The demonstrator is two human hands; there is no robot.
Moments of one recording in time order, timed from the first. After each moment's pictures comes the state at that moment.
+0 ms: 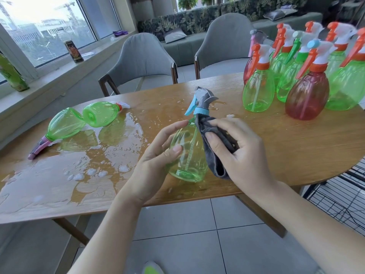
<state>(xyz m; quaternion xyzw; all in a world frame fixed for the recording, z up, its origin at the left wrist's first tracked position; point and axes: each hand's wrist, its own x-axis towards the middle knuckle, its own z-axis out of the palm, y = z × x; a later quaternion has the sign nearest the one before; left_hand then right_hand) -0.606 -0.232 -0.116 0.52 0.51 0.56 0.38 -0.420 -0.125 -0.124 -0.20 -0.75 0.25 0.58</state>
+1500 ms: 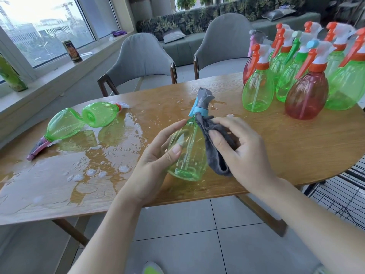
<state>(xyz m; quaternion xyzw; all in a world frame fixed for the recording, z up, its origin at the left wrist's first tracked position) -0.606 -0.230 -0.116 0.51 0.50 0.58 0.39 -0.418 -0.116 -0.126 -0.19 -0.77 0.27 0.55</state>
